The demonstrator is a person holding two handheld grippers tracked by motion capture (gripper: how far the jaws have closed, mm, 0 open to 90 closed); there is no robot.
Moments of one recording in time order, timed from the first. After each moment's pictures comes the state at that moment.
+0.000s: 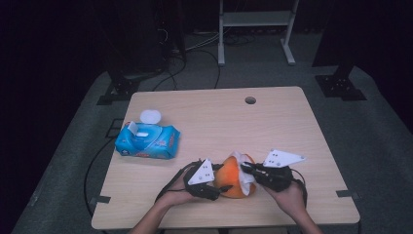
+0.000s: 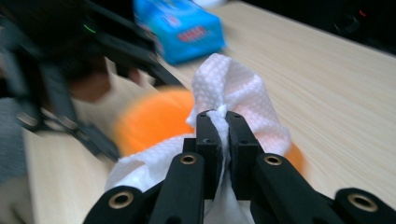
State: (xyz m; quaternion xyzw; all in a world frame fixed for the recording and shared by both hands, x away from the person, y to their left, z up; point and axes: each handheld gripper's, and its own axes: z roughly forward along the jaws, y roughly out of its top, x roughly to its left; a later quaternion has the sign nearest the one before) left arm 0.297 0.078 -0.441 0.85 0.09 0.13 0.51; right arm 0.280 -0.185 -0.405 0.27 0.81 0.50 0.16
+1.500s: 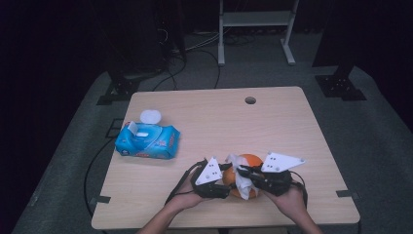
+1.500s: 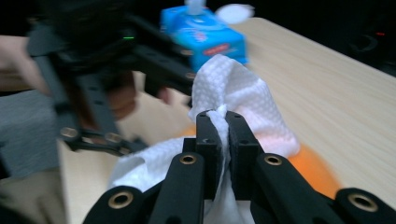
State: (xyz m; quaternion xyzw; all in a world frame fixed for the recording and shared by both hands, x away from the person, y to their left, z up) left arm 0.282 0.056 -0.424 0.83 0.12 0.14 0.53; right arm 0.267 -0.177 -0.388 0.22 0.81 0.51 0.16
